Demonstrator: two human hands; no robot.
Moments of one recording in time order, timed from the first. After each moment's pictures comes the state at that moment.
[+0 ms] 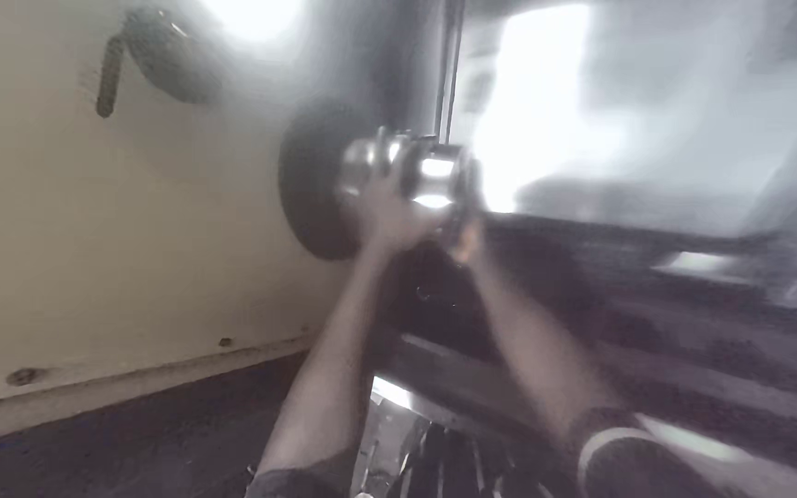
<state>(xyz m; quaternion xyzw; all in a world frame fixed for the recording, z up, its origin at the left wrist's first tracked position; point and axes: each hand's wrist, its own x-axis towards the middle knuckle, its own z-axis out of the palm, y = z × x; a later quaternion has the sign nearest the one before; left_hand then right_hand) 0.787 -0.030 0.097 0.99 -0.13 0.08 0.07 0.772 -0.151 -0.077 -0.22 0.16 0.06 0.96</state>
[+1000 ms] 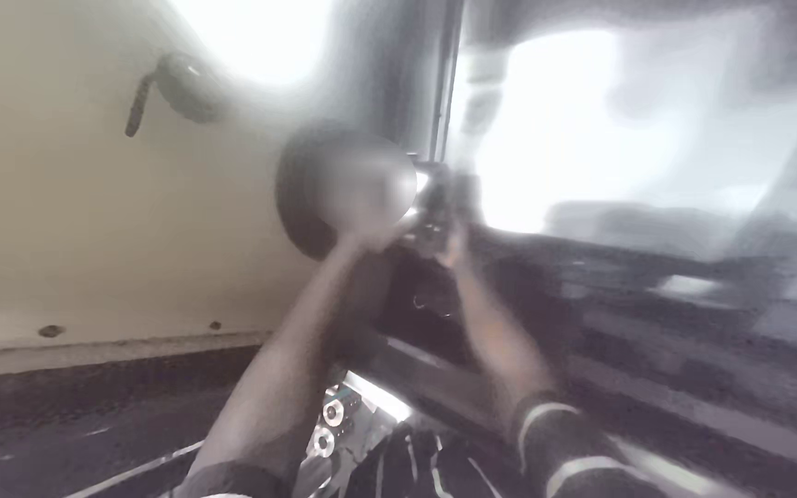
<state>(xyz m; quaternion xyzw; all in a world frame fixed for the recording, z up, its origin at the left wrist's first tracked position) 0.795 -0.027 0.101 0.99 -0.14 0.05 0.03 0.788 -0.156 -0.118 -0.20 0.09 0.09 0.97</state>
